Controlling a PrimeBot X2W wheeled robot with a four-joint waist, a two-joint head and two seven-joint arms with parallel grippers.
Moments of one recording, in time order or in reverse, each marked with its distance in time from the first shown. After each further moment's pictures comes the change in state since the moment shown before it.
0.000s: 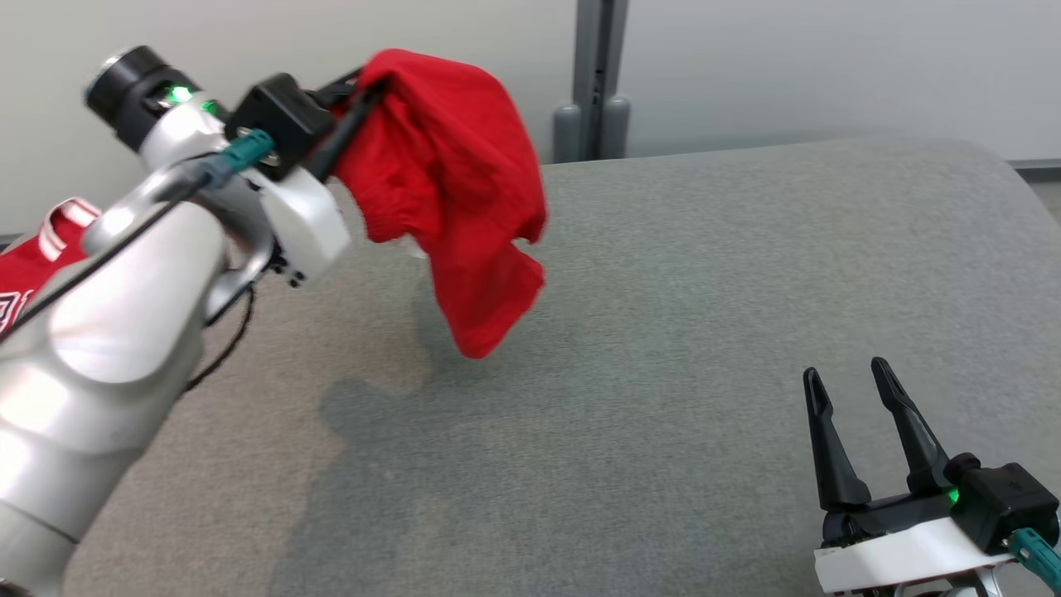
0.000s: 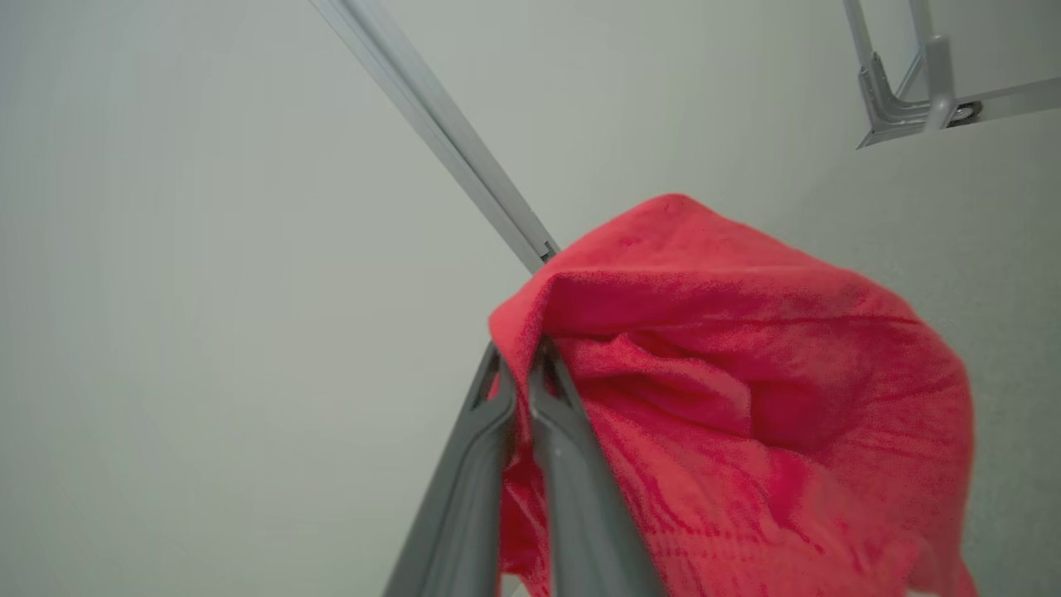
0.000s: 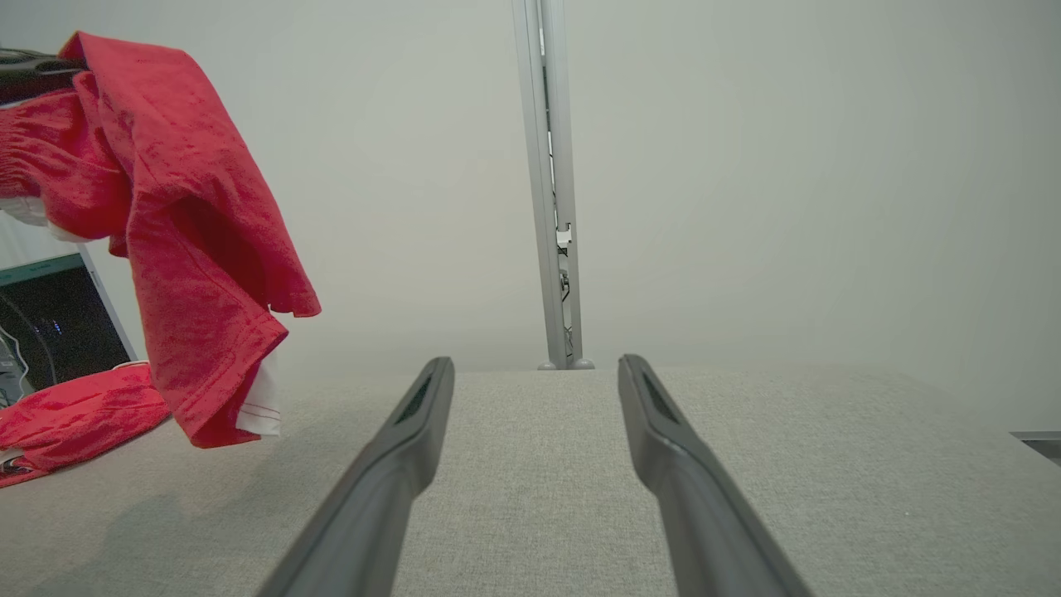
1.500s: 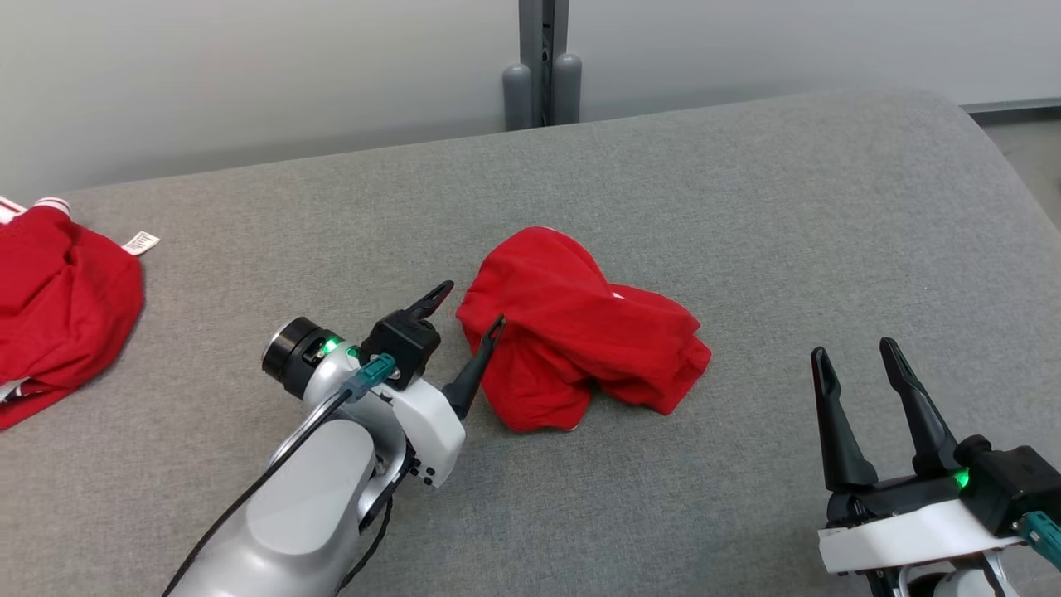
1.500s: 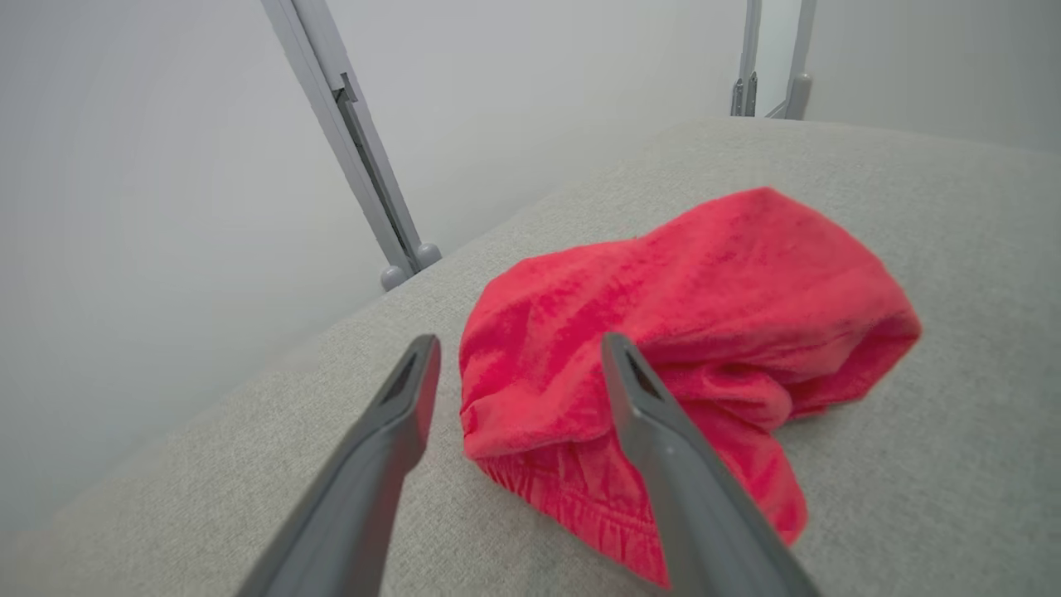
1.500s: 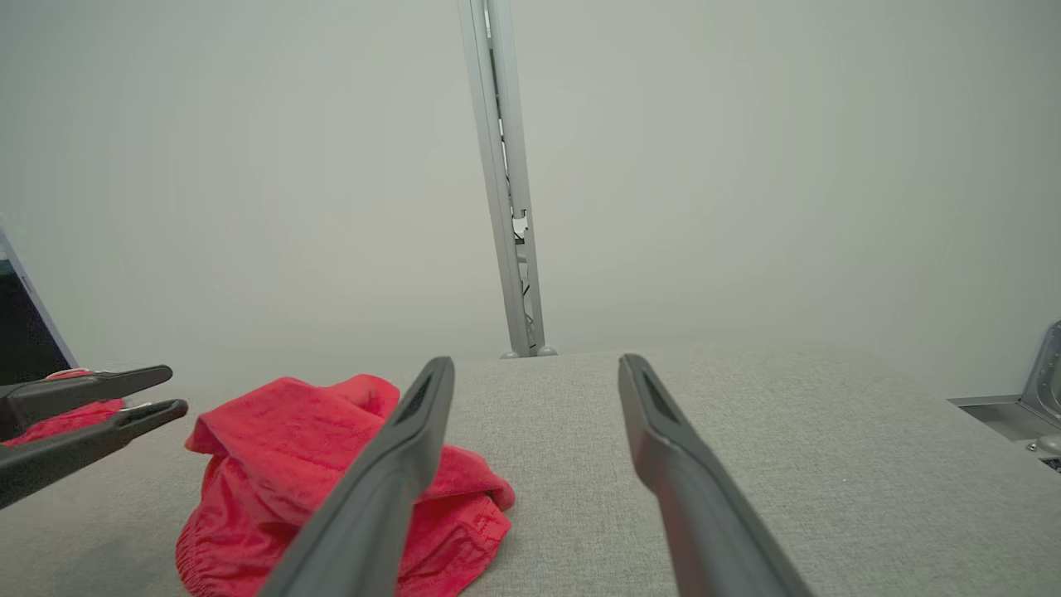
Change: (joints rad) left arm 0.390 -0.325 0.180 0.219 0.110 0.057 -0.146; right arm -0.037 0.000 -0.010 0.003 0.021 0.000 0.000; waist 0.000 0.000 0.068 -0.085
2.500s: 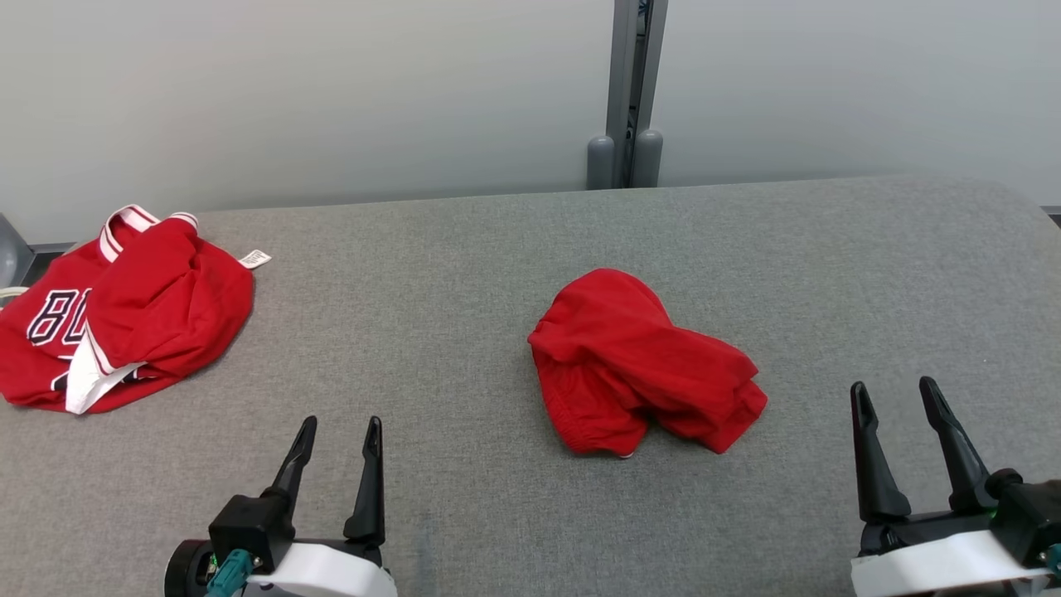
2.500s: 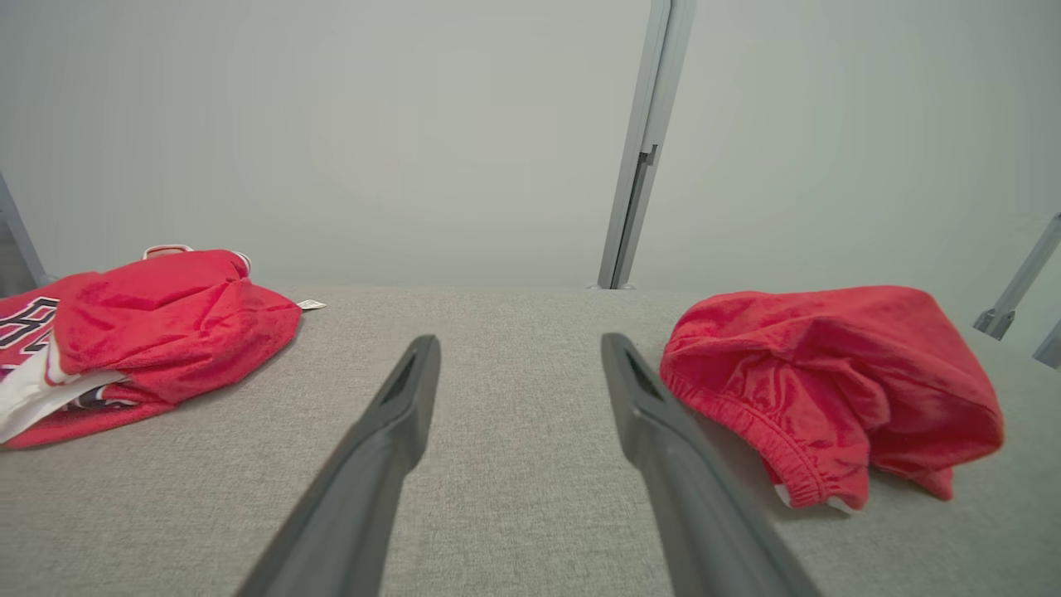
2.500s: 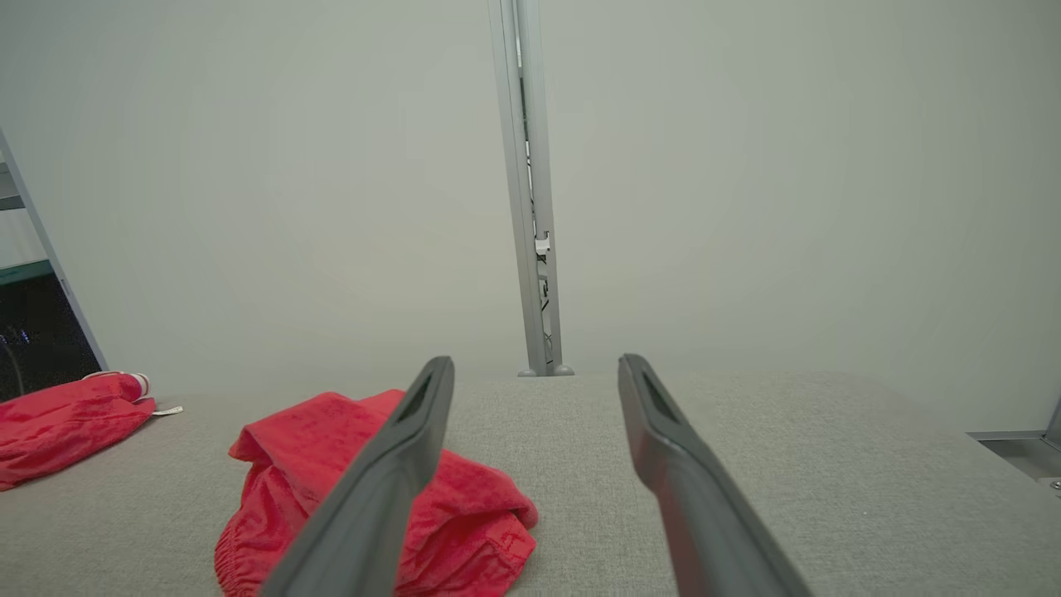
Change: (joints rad) left arm 0.628 -0.068 0.533 -0.532 0.031 0.124 0.000; right arm 0.067 0.000 -0.081 0.014 -0.030 0.000 0.000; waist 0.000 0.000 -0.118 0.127
